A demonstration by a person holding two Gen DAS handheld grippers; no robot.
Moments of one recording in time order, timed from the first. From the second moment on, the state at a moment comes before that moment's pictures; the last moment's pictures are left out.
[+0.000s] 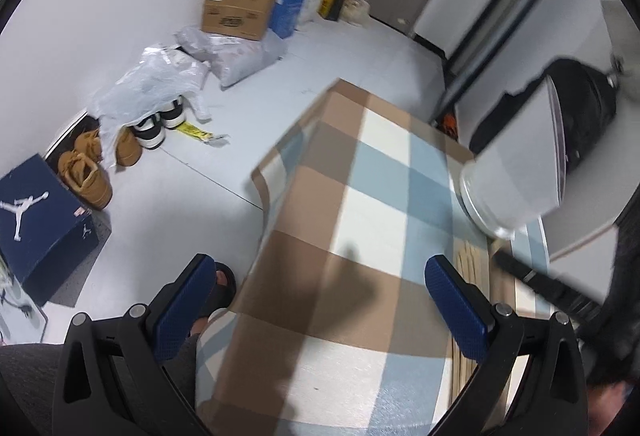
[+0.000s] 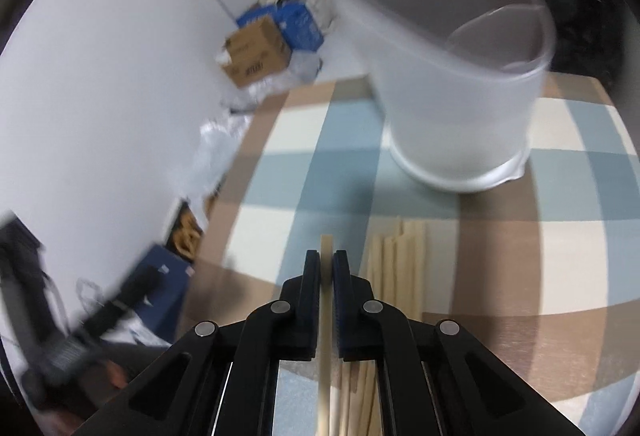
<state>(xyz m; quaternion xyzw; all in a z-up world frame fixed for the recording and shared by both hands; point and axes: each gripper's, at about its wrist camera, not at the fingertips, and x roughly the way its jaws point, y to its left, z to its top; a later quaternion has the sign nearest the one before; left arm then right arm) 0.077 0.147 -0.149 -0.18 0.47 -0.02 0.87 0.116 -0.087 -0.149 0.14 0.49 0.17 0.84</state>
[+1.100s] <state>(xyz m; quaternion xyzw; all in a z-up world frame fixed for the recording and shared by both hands) 0.108 0.025 -0.170 -0.01 0.59 -0.04 0.80 0.081 -0.238 -0.097 0.25 0.39 0.19 0.87</state>
